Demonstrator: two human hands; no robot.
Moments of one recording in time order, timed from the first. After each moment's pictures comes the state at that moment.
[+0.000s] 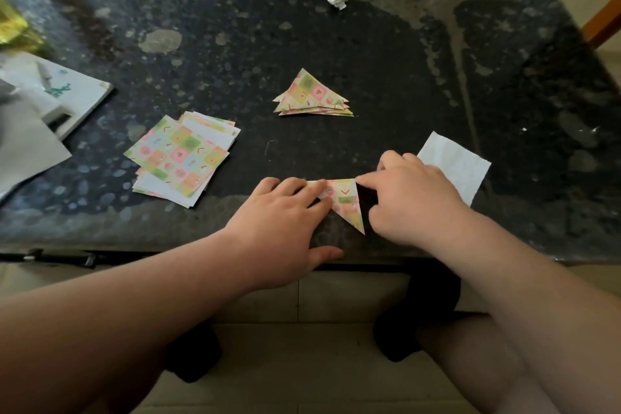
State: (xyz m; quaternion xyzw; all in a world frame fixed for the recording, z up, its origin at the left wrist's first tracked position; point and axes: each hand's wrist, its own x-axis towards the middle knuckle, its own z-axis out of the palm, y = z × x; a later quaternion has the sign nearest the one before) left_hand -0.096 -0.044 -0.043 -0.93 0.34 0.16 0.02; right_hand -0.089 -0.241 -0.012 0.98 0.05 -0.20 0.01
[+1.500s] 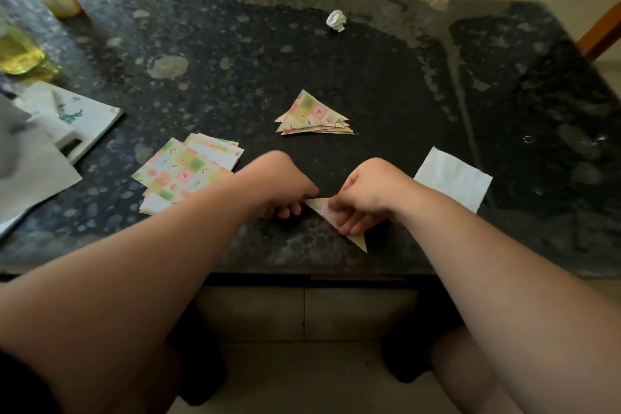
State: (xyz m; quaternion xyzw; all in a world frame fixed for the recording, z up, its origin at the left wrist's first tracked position) left_hand -0.015 -0.062 -0.021 -0.89 -0.06 0.36 -0.29; right_hand -0.040 -0.220 -0.032 0.81 -0.18 -0.35 -0.43
